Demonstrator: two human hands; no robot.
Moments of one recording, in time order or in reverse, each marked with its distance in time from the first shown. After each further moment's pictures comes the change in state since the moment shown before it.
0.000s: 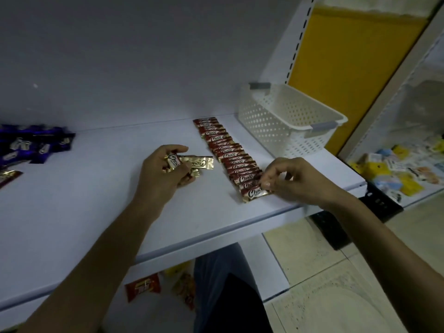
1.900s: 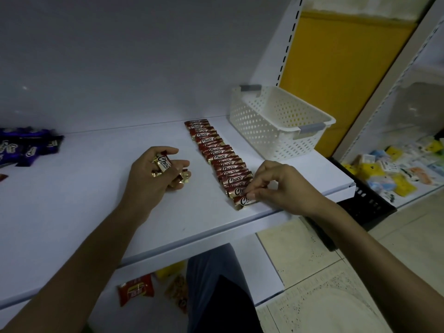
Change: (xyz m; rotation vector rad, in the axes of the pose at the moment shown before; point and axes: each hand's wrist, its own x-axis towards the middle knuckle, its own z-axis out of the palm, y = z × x) left_hand 0.000 -0.007 -0.001 0.078 -0.056 0.066; right_hand -0.008 0.002 0.007 -0.092 0.044 -0.023
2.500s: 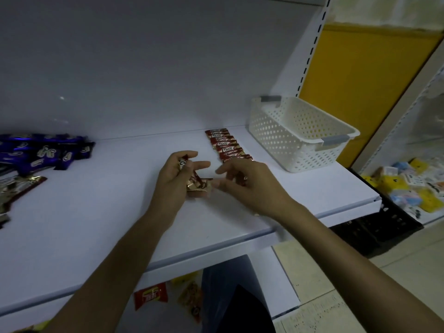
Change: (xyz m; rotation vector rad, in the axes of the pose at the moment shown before) left_hand -0.002 0.007 0.000 -0.120 -0.003 -0.025; right_hand 0.047 -0.058 0.054 -0.104 0.109 -0.104
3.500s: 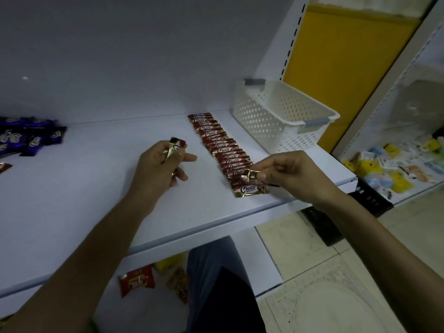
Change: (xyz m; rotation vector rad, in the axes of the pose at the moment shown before) left_hand -0.001 0.001 0.003 0.169 0.015 -0.028; right_hand -0.050 0.038 -0.061 0.380 -0.053 0.258
